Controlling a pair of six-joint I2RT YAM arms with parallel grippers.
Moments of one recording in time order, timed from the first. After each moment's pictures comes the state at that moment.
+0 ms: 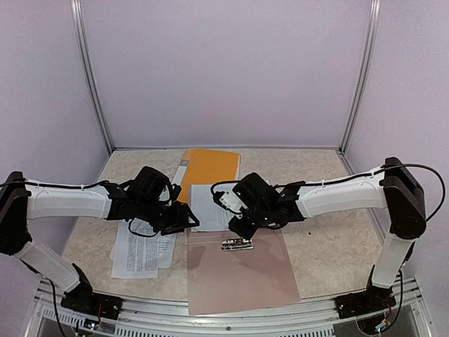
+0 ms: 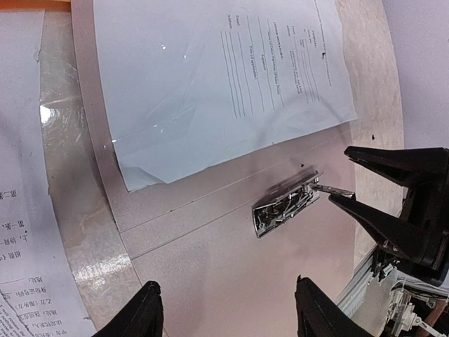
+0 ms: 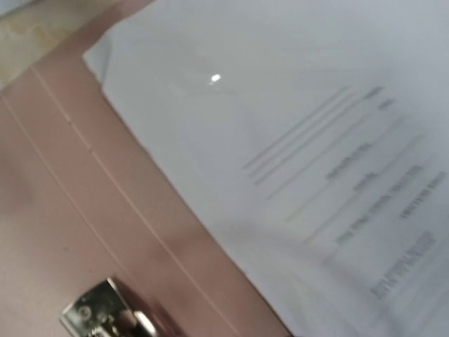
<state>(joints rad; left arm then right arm) -0.74 1.47 0.82 -0.22 0.26 -0.80 1.02 1.83 1.19 -0.25 0.11 -0.06</state>
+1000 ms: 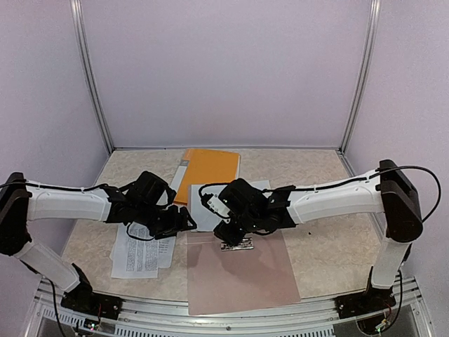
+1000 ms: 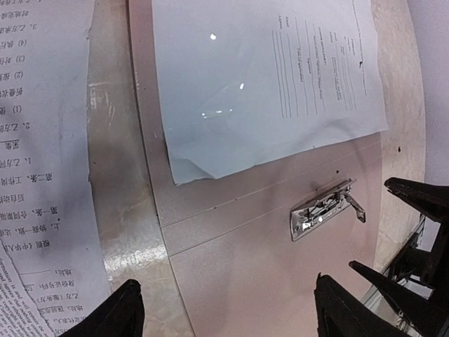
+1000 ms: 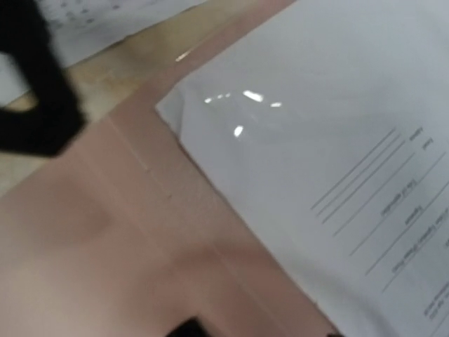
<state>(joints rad) -0.74 1.47 0.79 -0.23 0.21 -0.83 1.10 1.83 1.24 -0.27 0.17 0.05</state>
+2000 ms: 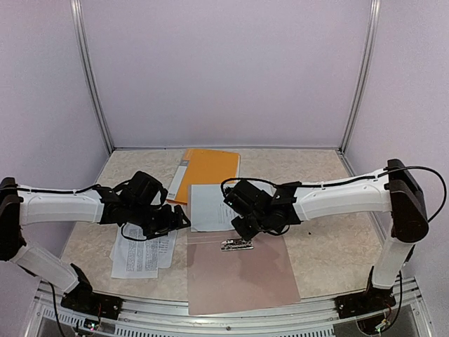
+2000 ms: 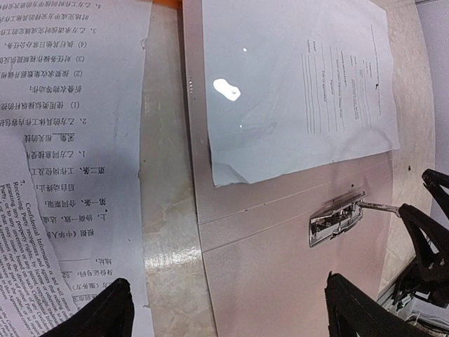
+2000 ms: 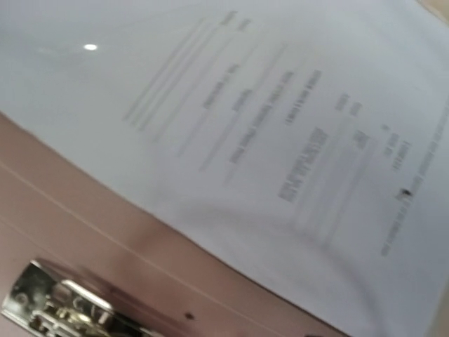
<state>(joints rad) -0.72 1.39 0.75 -0.28 0.13 -0.85 1.10 1.82 1.26 -0.48 0.44 0.26</state>
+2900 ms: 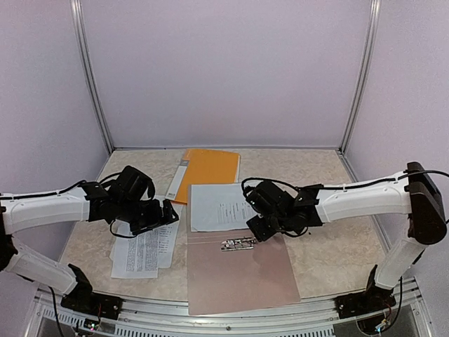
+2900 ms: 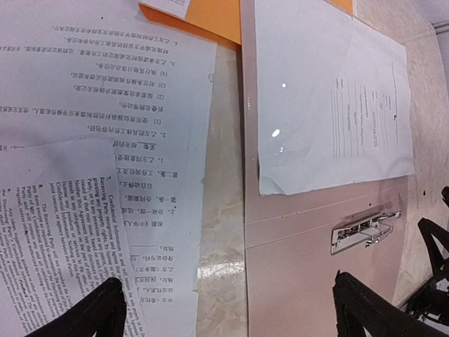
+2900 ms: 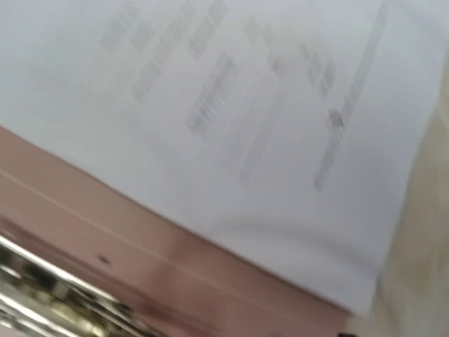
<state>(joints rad) -0.70 1.28 0.77 -0.43 0.01 -0.84 1.04 1.66 1.05 -0.43 0.43 0.30</state>
